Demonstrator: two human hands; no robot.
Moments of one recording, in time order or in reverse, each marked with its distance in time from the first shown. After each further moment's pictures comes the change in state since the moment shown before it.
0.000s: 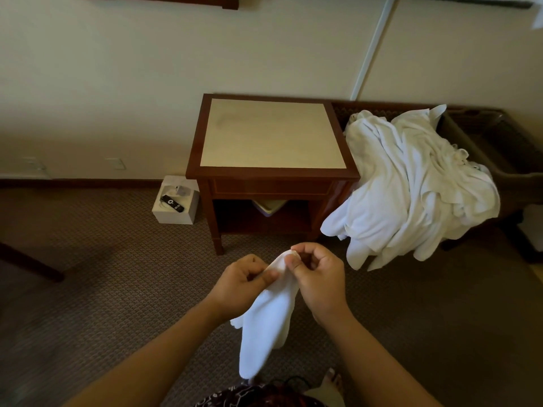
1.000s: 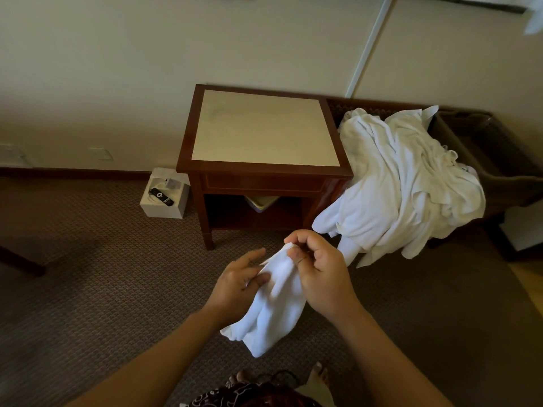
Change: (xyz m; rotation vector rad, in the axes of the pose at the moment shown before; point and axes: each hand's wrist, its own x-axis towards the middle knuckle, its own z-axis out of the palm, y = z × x) left_hand 0.013 -0.053 0.019 0.232 0.076 0.151; right_hand 0.000 -0.039 -0.019 -0.254 -0.227 -0.278
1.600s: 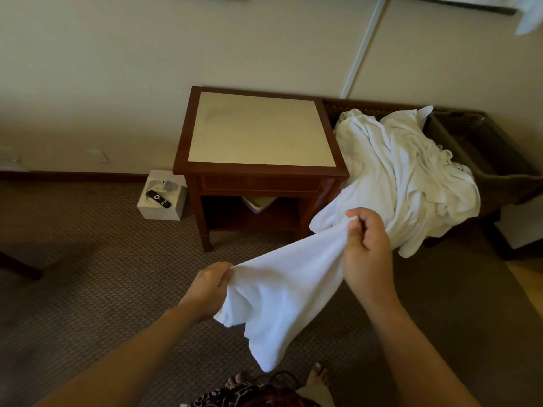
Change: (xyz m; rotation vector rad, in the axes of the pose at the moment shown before) left_hand -0.002 -0.023 -0.028 0.162 -0.047 -0.289; right_hand 0.009 -0.002 -0.050 -0.124 0.400 0.098
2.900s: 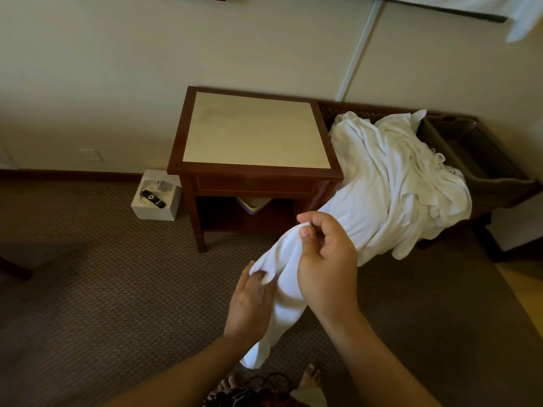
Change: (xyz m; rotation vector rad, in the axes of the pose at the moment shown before) left_hand -0.025 0.051 0.091 -0.198 0.225 0.103; right_hand -0.030 -0.043 0.030 -0.019 -0.002 -0.113
